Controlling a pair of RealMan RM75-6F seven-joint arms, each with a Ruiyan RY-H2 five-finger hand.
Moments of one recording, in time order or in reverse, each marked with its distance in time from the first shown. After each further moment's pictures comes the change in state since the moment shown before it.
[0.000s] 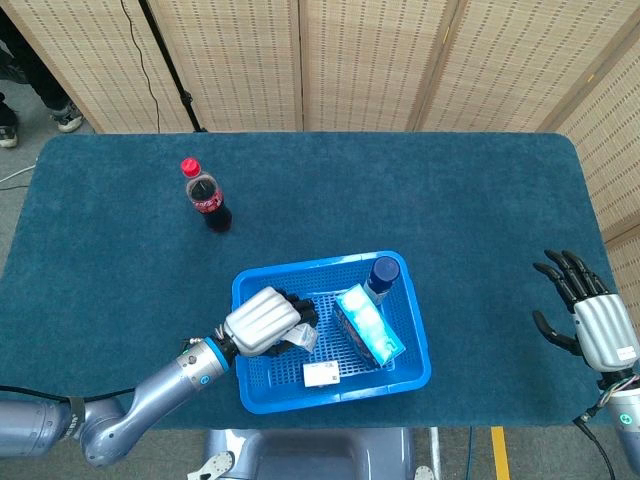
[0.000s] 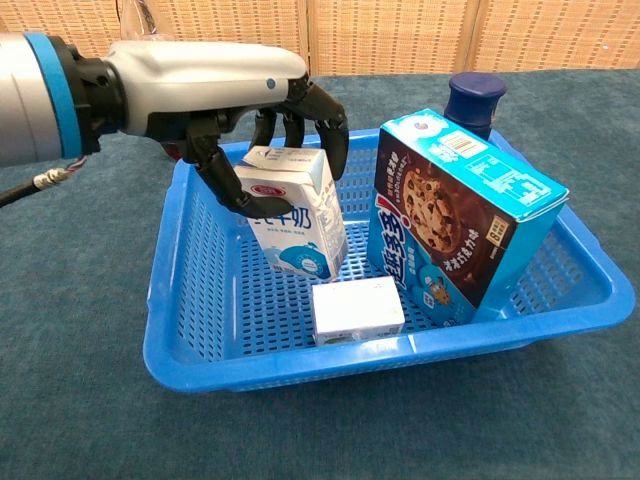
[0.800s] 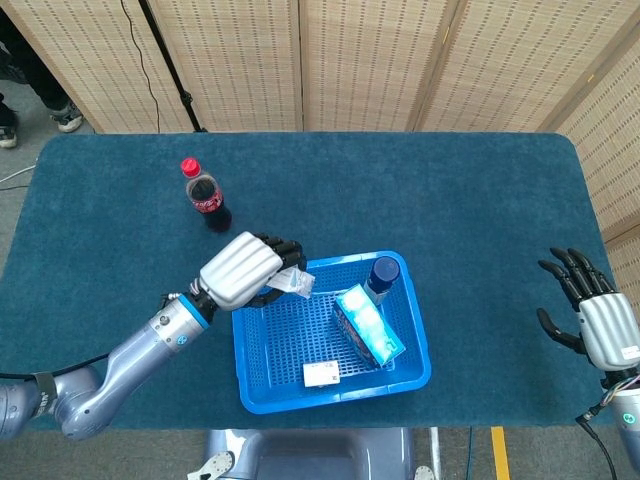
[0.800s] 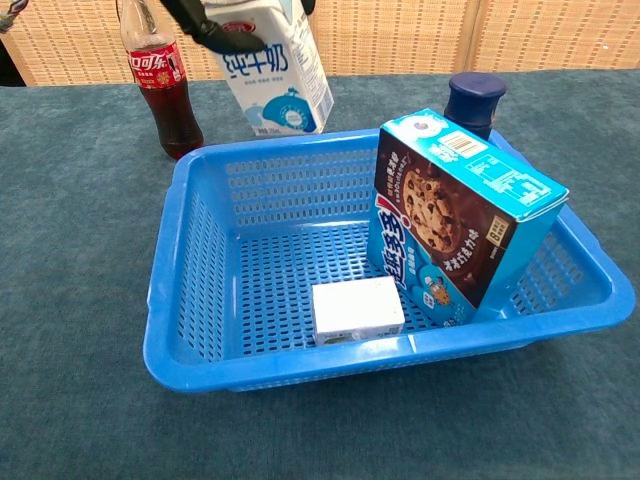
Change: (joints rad) left arm -0.019 0.224 -0.092 -0.032 0.052 0.027 -0.151; right arm -0.003 0.001 0.008 0.007 0.013 0.005 0.006
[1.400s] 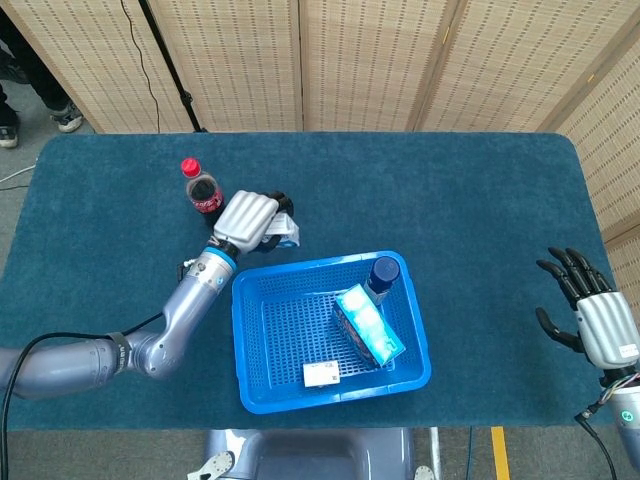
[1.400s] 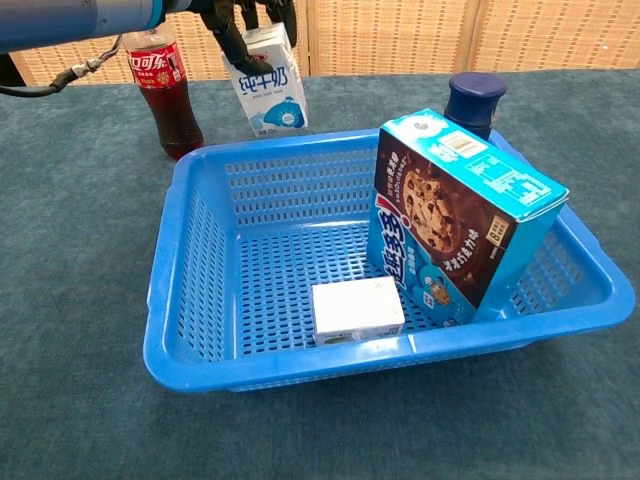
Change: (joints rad) left arm -0.164 -0.287 -0.079 0.411 -0.483 -0.021 0.139; right arm 0.005 -0.005 -0.002 0.012 0.000 -0.011 0.001
